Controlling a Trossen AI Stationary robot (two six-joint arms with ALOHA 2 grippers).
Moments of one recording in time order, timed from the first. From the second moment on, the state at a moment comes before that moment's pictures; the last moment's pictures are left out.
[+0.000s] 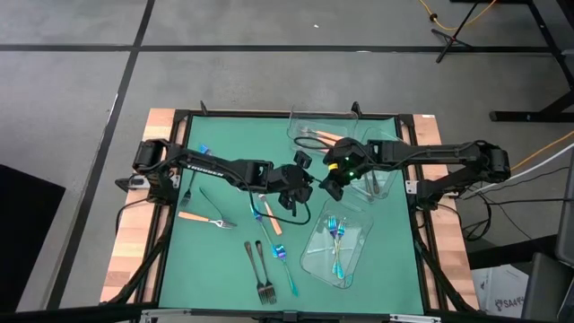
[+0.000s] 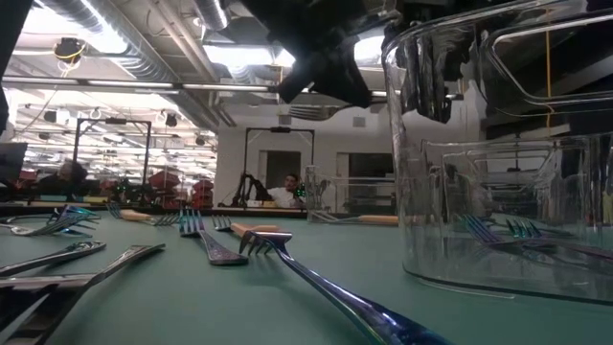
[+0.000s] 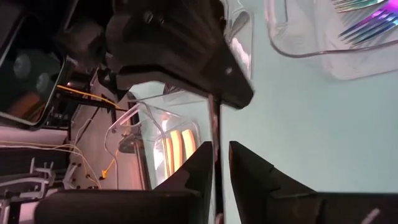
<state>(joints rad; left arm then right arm) -0.05 1.83 1.38 -0.22 -0.41 0.77 -0.14 1.35 0.97 -0.47 -0.29 0.49</state>
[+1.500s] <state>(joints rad) -0.14 1.74 1.38 -0.37 -0.45 0.58 -0.14 0.85 0.97 -1.09 0.22 0.78</state>
